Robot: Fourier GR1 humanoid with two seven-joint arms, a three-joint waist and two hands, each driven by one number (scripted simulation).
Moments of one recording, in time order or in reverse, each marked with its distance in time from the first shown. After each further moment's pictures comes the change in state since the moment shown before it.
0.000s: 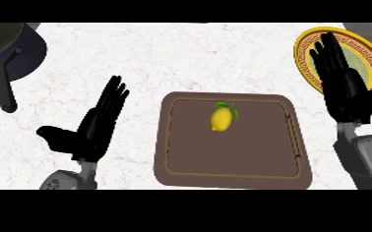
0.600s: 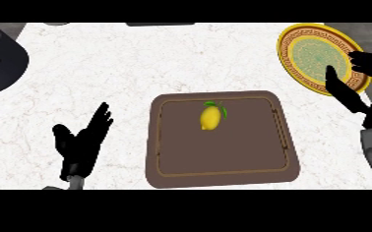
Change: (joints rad) left arm 0.107 0.068 0.012 0.134 -0.028 0.038 0.134; right arm 0.069 -0.120 -0.003 -0.005 0.446 -0.531 0.193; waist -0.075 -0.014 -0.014
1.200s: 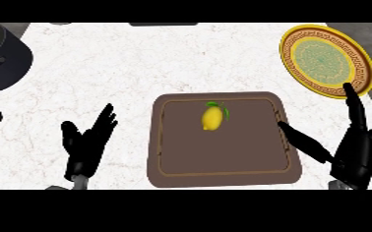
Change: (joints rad) left arm -0.007 -0.014 -0.016 -0.003 -0.018 0.005 0.056; right arm 0.250 0.090 0.211 -0.325 0.547 -0.105 0.421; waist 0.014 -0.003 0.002
